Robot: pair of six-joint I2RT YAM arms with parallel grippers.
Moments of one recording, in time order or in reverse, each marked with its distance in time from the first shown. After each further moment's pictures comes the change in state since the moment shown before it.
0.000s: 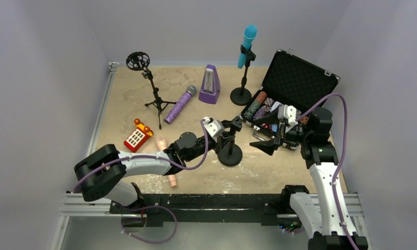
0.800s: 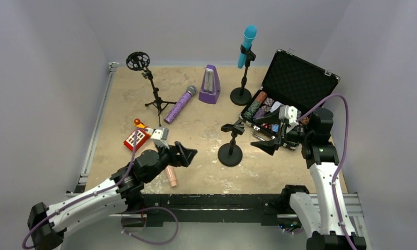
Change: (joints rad) left arm 0.056 -0.829 -0.302 -0.759 -0.281 -0.524; right arm -0.026 0.002 0.000 -0.031 -0.010 -0.042
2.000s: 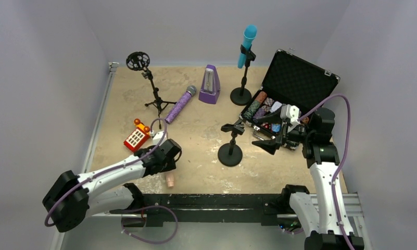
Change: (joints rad) left arm 0.159 0.485 0.190 -0.695 -0.161 -0.354; right arm -0.031 0.005 0.000 -0.007 -0.006 -0.002
